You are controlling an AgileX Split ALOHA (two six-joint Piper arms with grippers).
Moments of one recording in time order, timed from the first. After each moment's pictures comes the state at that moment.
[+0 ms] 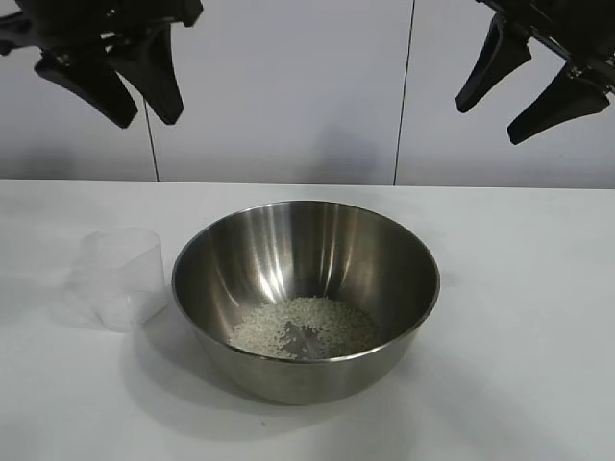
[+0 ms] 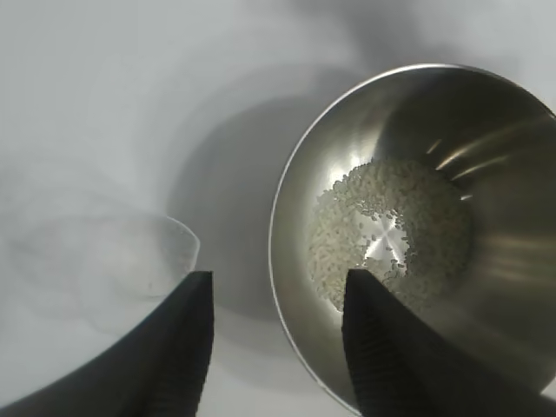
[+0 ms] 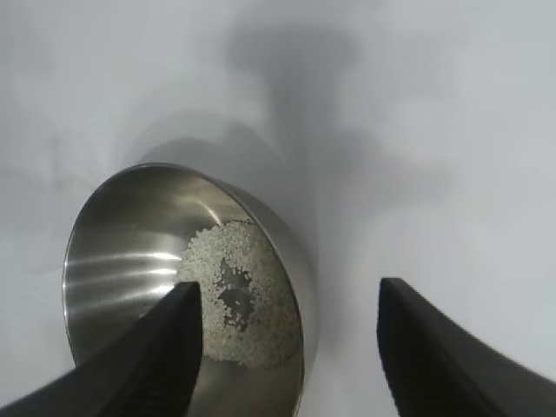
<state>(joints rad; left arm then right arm) -0.43 1.75 -1.46 -0.22 0.92 -0.01 0.02 1.70 -1.37 0.55 0.98 -0.18</state>
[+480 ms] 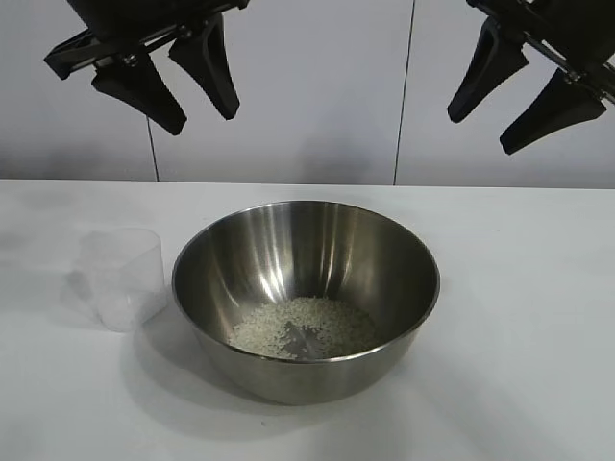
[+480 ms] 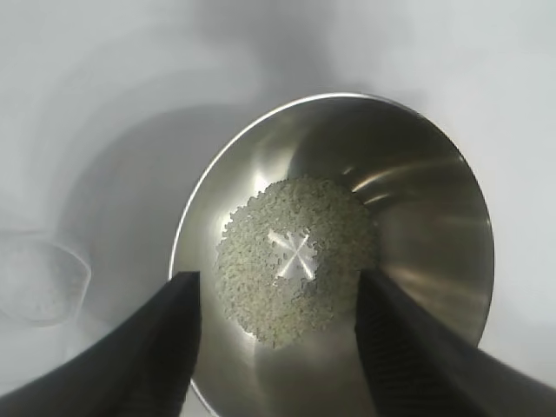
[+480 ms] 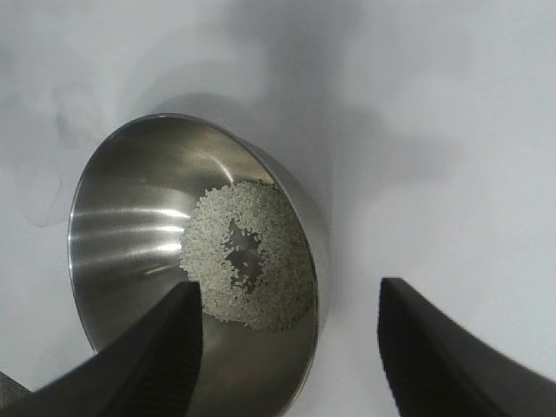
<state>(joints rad) -0.43 1.79 -1.53 -0.36 0.94 0.00 0.04 1.70 -1.37 0.55 1.02 -0.20</state>
